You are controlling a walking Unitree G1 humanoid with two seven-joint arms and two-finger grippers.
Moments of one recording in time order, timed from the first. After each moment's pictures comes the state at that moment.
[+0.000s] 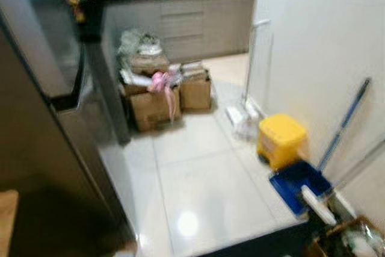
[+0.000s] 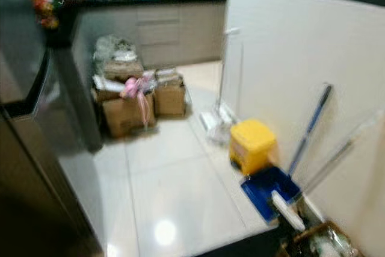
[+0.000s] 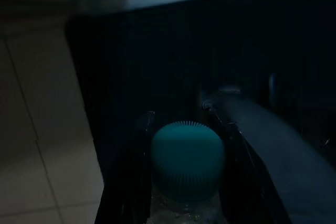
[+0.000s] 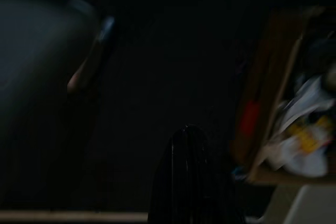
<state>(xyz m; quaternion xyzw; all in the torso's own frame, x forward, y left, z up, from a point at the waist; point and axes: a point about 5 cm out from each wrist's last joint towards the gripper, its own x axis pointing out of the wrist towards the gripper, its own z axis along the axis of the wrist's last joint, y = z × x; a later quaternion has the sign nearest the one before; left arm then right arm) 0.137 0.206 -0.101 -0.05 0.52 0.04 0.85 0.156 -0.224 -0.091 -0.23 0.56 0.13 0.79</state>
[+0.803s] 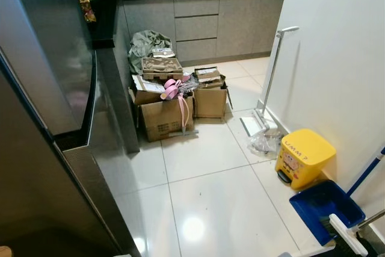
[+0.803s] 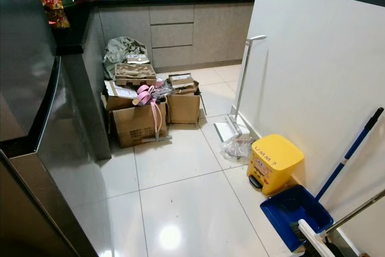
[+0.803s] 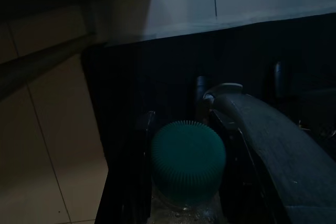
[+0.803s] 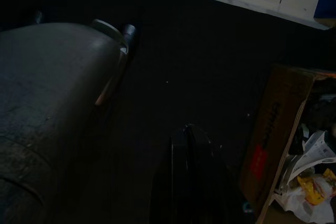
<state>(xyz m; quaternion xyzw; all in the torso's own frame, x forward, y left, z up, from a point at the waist) 0.133 0.207 -0.102 -0.06 0.53 0.04 0.85 0.154 -0.214 -0.093 -0.20 0.56 0.13 0.80</state>
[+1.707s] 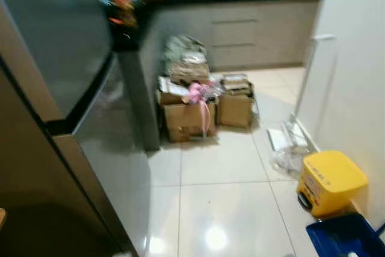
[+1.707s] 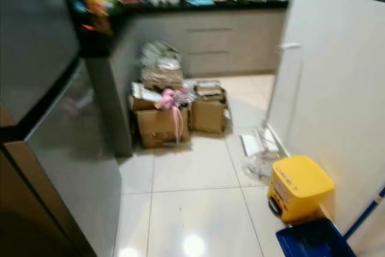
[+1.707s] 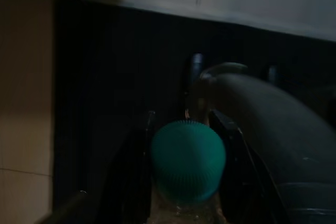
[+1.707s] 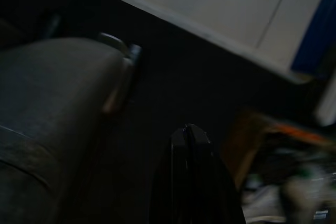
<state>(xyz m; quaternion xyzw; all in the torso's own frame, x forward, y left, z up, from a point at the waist) 0.123 0.206 -0.105 -0.08 0.54 0.05 0.83 0.151 -0.217 -0.093 -0.15 0.57 0.13 0.80</state>
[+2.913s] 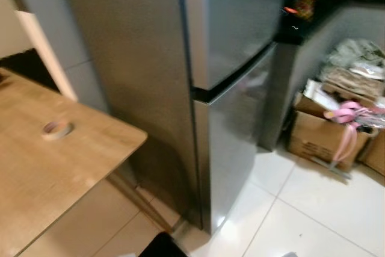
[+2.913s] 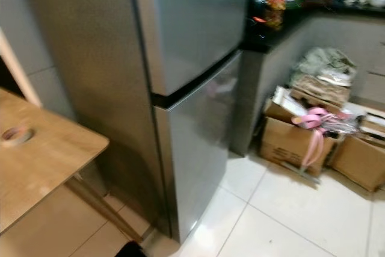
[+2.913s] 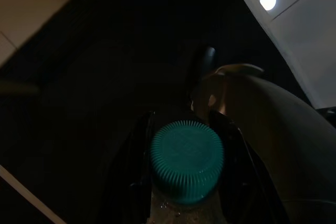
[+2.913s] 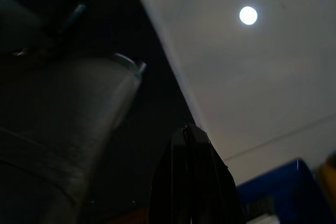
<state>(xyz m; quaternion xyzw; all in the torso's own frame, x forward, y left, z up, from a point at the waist) 0.136 0.186 -0.104 -0.08 0.54 0.04 0.84 0.155 -0.212 -0.093 -0.15 0.56 0.14 0.80</state>
